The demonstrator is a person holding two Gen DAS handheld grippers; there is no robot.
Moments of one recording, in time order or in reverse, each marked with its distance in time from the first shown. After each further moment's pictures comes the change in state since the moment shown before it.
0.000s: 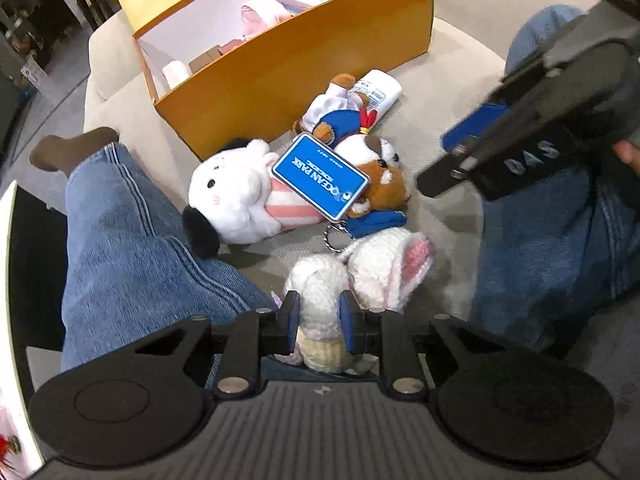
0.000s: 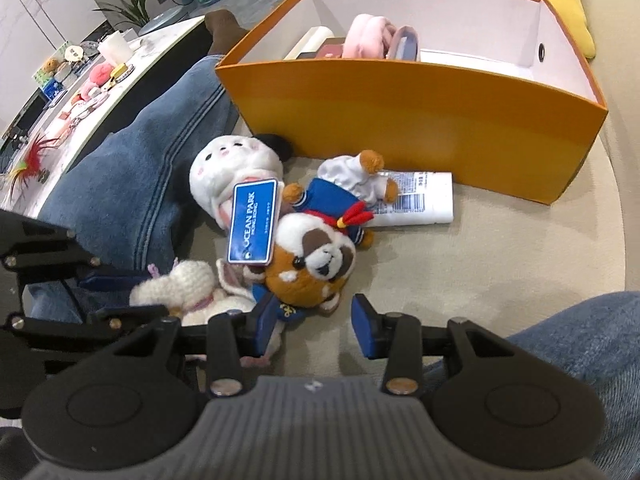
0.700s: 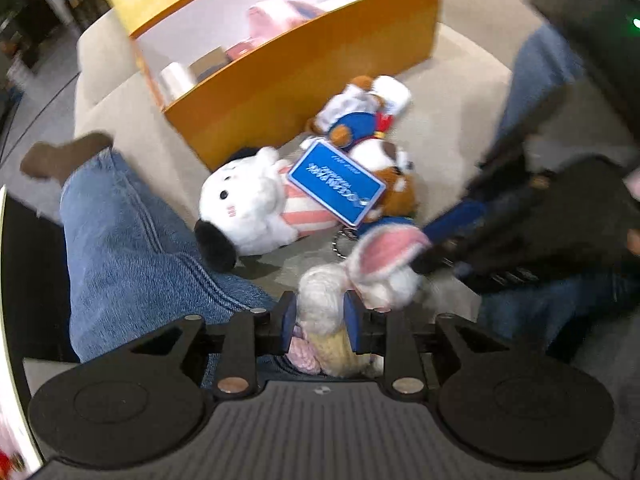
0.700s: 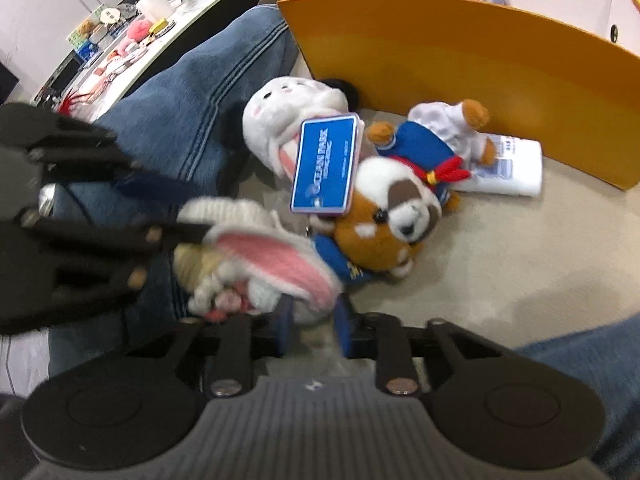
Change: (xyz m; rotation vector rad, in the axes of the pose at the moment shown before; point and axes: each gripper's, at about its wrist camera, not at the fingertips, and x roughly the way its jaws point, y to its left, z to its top) left arm 0.002 0.021 0.002 0.052 -0.001 -0.051; right arm 0.039 0.027 -0.007 -0.057 0.100 0.109
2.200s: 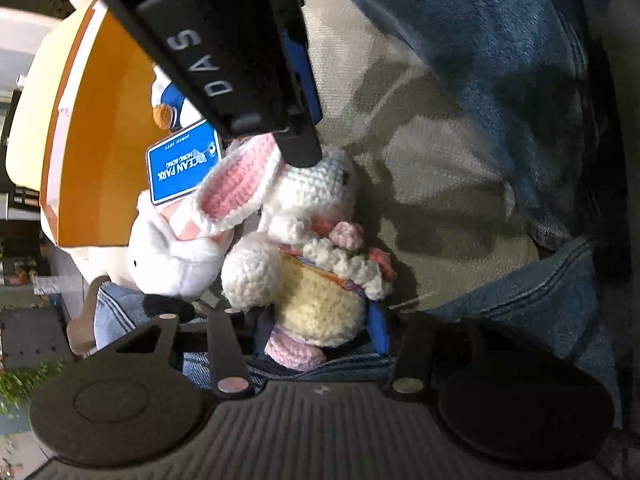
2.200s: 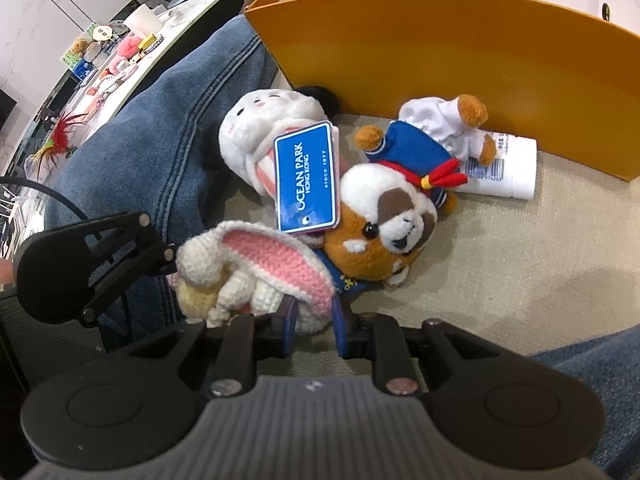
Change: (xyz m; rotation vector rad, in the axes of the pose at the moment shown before) left arm 0.062 -0.083 -0.048 0.688 0.096 0.267; right arm 0.003 -0.016 0.006 0.052 -0.012 0.027
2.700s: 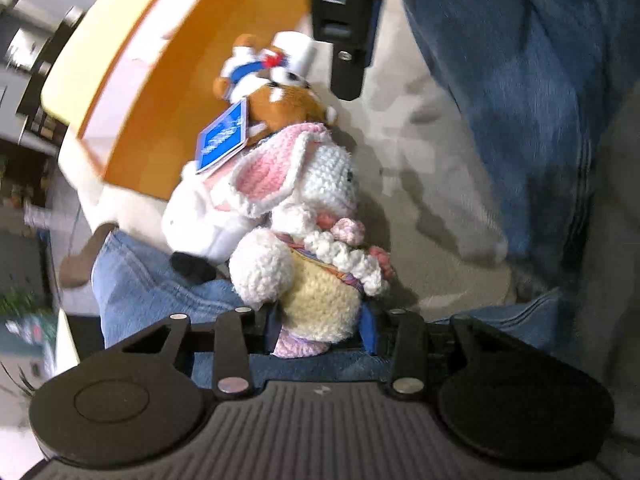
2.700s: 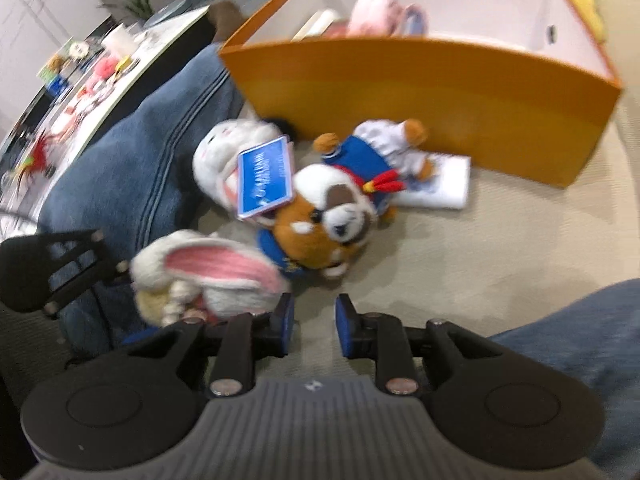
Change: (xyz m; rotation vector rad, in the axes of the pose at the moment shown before) left arm -0.039 0.034 -0.020 -0.289 -0.053 -0.031; right arm -0.043 -0.013 -0.004 0.049 -0.089 -0.113
